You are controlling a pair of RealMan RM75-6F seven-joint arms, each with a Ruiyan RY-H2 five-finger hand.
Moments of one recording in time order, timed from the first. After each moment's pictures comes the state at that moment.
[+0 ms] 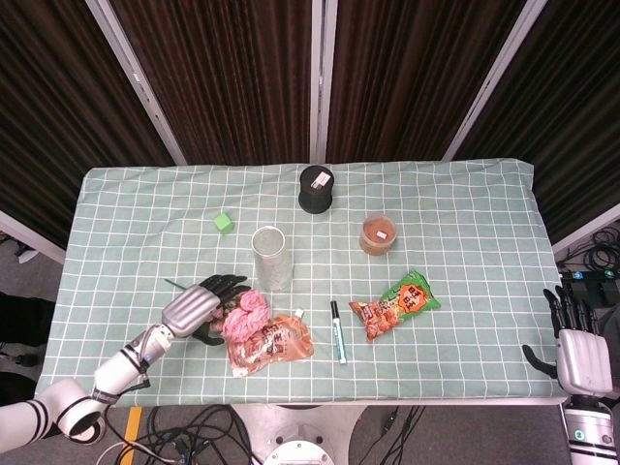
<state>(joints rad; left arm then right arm) -0.62 -1.46 0.00 -1.34 1.68 0.98 -0.28 0.03 -1.28 0.09 -1.44 -1.41 1.48 -0.01</state>
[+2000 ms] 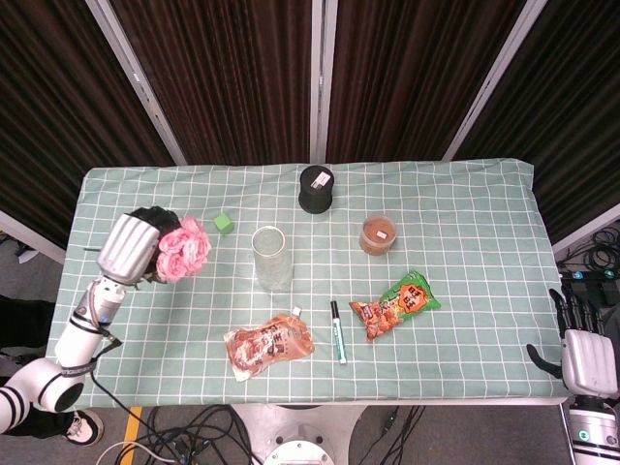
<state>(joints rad) -0.59 -1.32 -0.20 -1.36 1.52 1.37 -0.04 0.02 -1.29 0.10 -1.43 -1.41 1.48 0.02</state>
